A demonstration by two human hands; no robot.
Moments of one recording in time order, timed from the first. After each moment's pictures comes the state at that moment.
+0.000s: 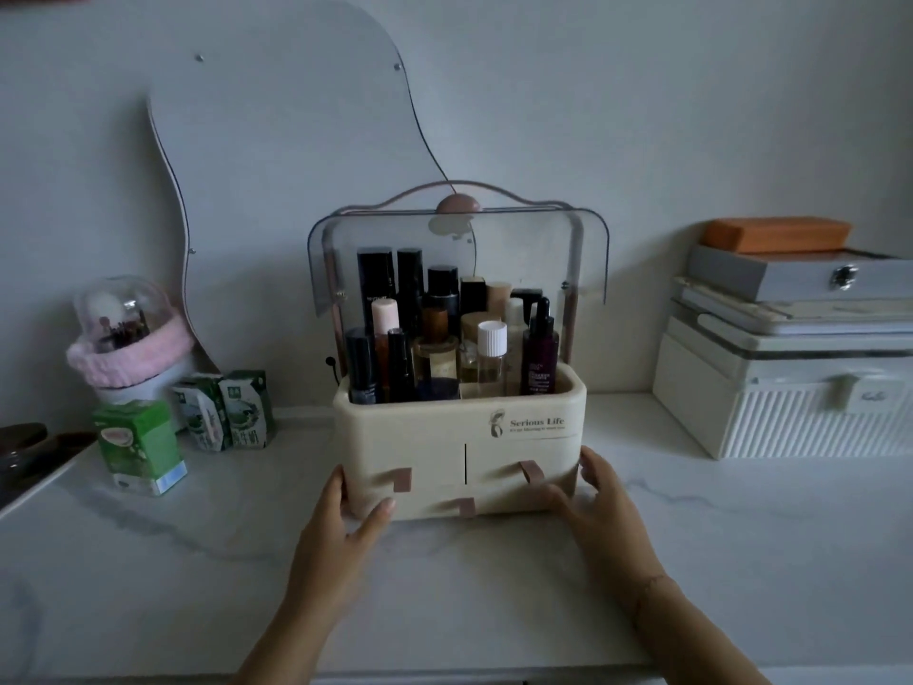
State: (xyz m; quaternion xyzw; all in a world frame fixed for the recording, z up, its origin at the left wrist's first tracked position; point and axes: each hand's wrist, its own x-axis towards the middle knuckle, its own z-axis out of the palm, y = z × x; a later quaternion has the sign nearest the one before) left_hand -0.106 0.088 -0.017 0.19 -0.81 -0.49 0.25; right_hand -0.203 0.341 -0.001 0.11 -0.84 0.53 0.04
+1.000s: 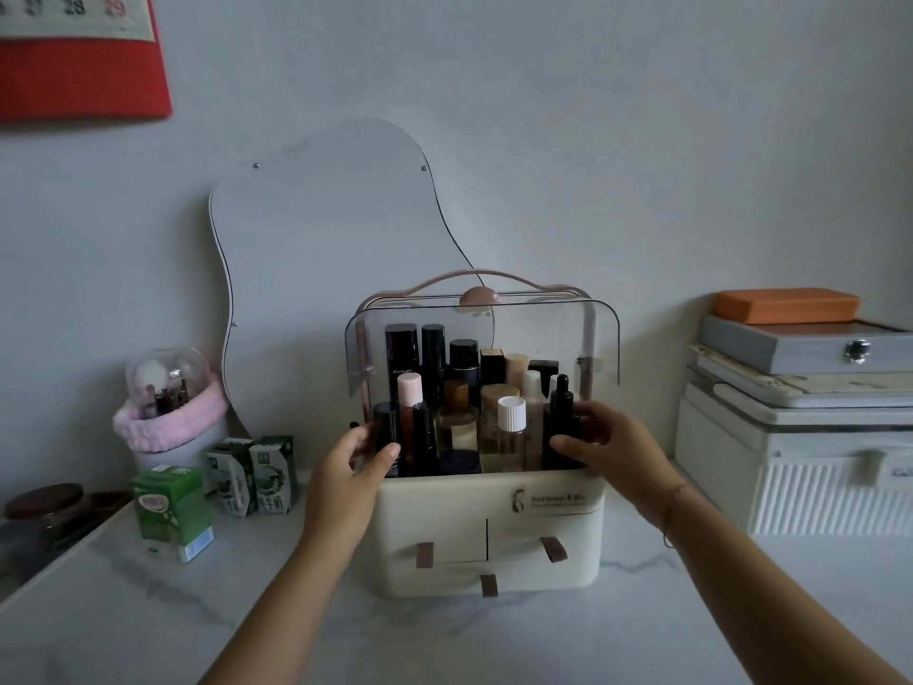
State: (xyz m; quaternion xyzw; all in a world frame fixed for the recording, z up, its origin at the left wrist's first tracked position) left_hand -0.151 0.063 0.087 0.15 -0.78 -0.47 0.39; right_hand -0.259 0.330 0.124 0.26 -0.79 0.56 0.04
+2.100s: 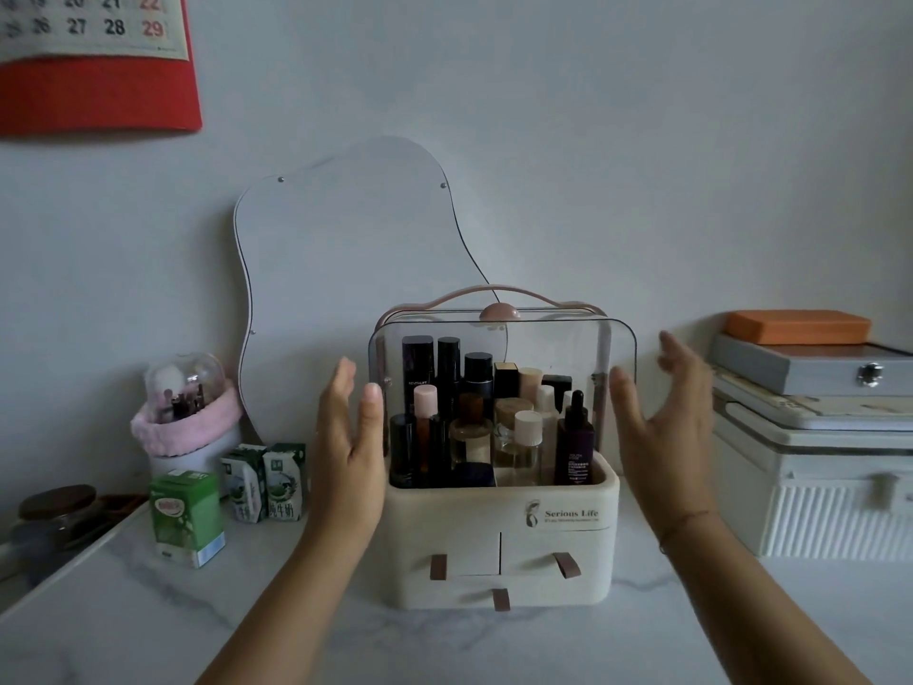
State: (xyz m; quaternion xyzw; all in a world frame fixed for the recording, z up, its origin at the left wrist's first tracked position) left_hand -0.119 0.088 0.146 0.05 -0.71 -0.47 0.52; right_hand -0.207 0.316 0.169 0.17 -0.72 0.54 0.40
